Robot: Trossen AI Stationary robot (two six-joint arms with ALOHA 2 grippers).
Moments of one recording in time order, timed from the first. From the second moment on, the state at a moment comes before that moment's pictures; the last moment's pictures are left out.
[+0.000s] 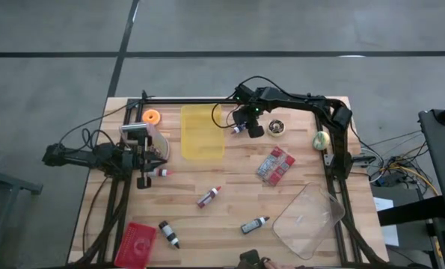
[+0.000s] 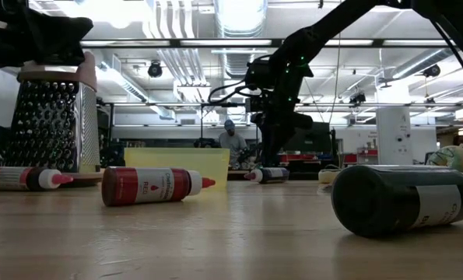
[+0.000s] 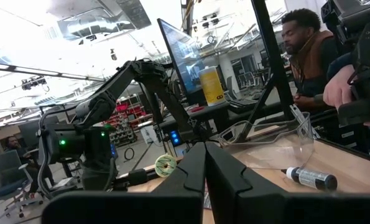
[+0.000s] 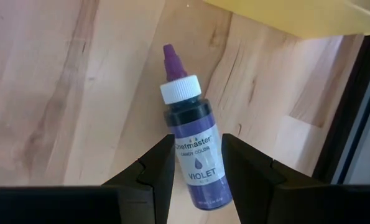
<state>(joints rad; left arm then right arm) -0.16 0.02 0.01 0.24 -0.07 0.36 -0.53 1.99 1.53 -0.77 -0.09 -0.84</state>
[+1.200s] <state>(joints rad) -0.16 0.02 0.01 0.24 -0.07 0.36 -0.53 2.00 1.52 -0.78 -0.10 -0.83</state>
